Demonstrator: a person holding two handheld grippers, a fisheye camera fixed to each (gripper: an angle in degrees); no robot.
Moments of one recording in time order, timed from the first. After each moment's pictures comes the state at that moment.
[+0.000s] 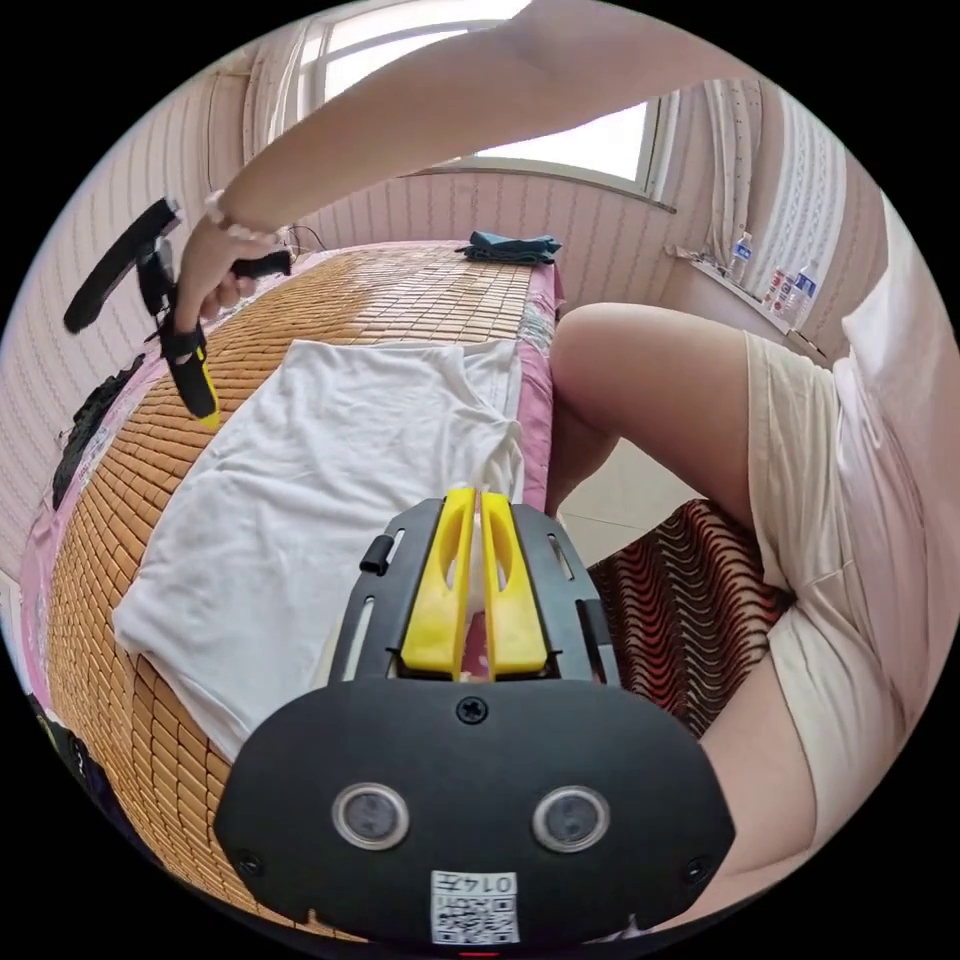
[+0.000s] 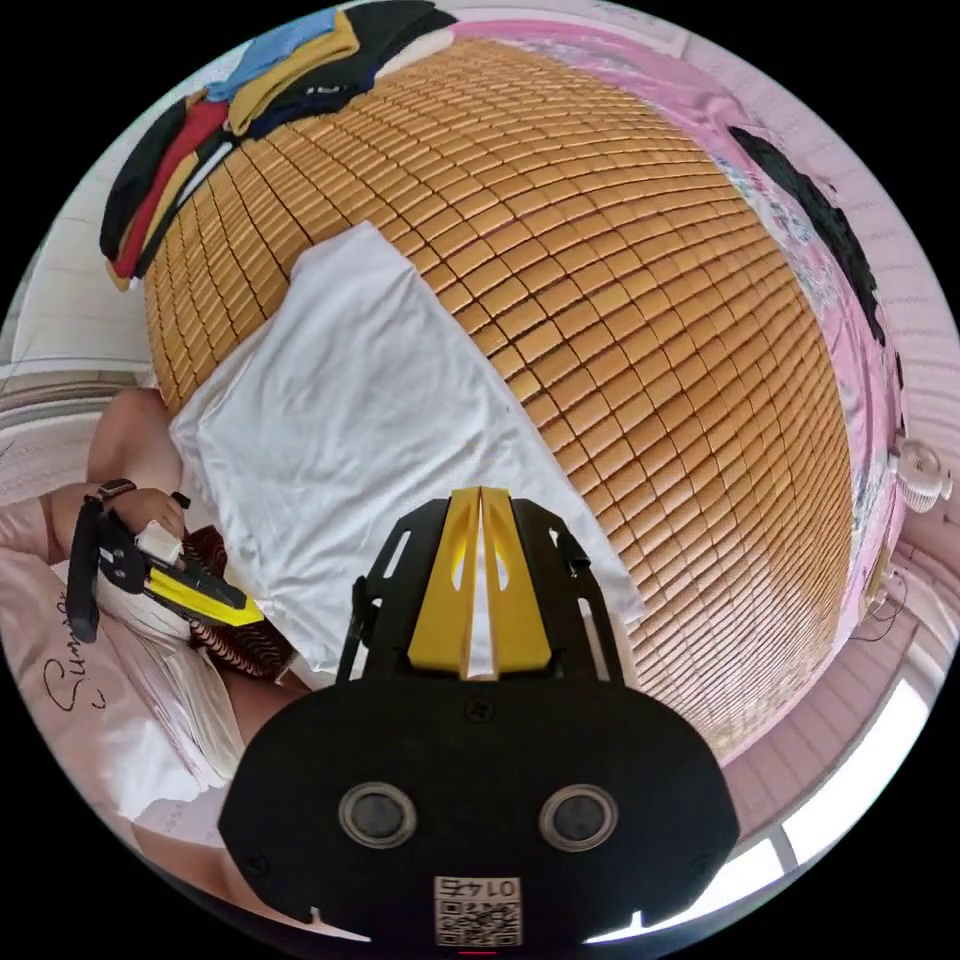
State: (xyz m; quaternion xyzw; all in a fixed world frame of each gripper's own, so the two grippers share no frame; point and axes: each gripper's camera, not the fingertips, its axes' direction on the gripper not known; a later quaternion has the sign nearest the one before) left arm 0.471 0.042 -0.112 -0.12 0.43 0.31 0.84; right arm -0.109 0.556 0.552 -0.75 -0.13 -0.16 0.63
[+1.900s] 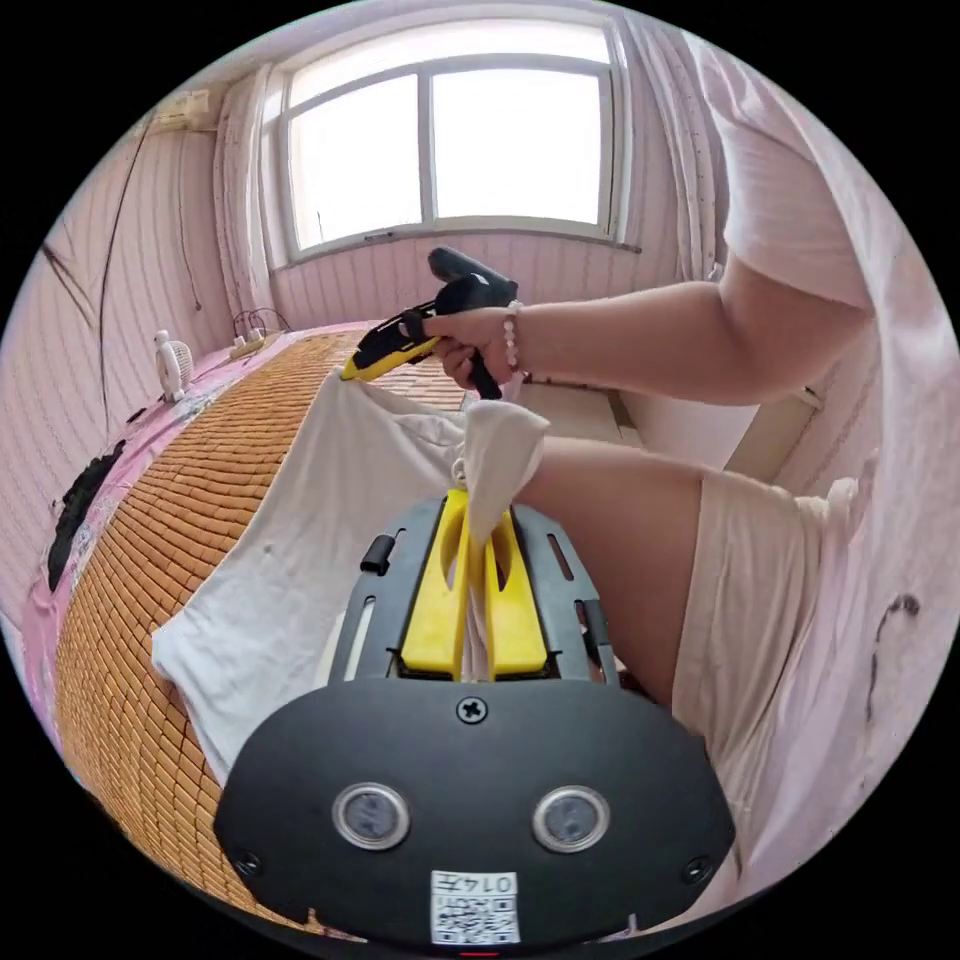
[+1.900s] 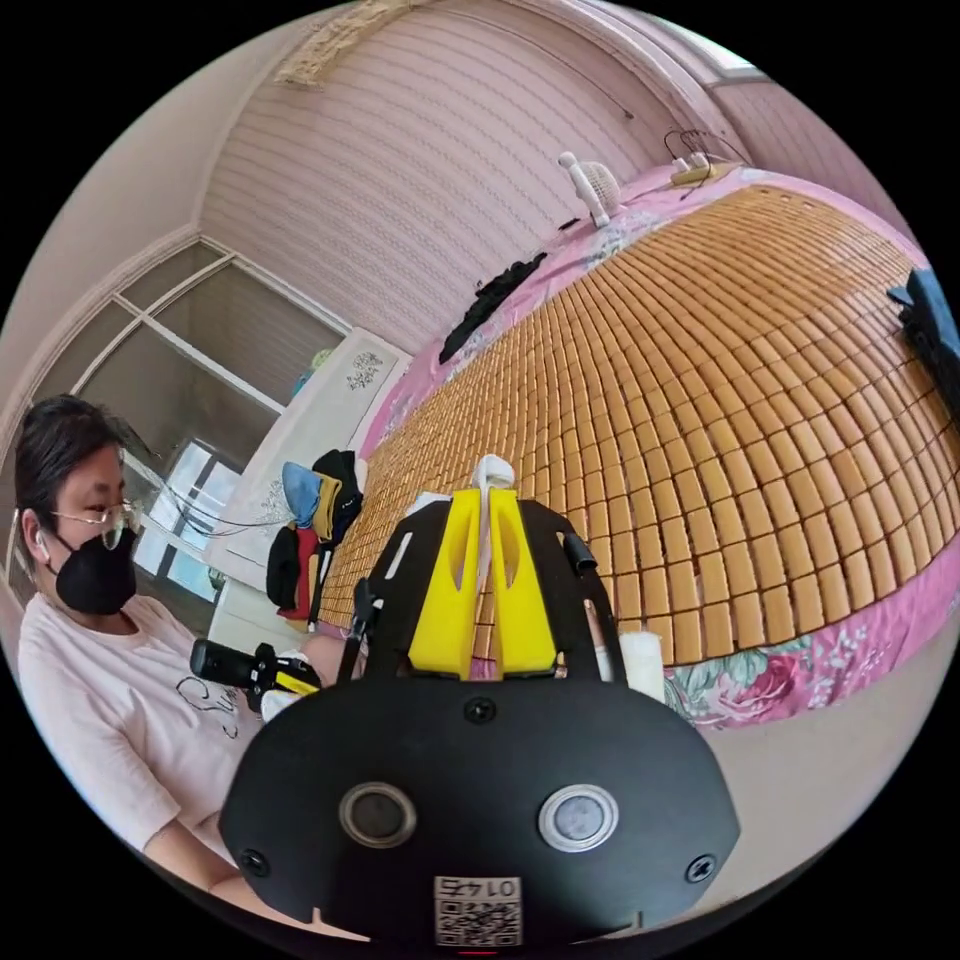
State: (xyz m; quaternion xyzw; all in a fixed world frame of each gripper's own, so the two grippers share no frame) left arm 0.578 -0.035 -0.203 -0.02 0.47 0.27 0.84; right arm 0.253 0.285 -0.001 -0.35 -0.05 0.34 0.87
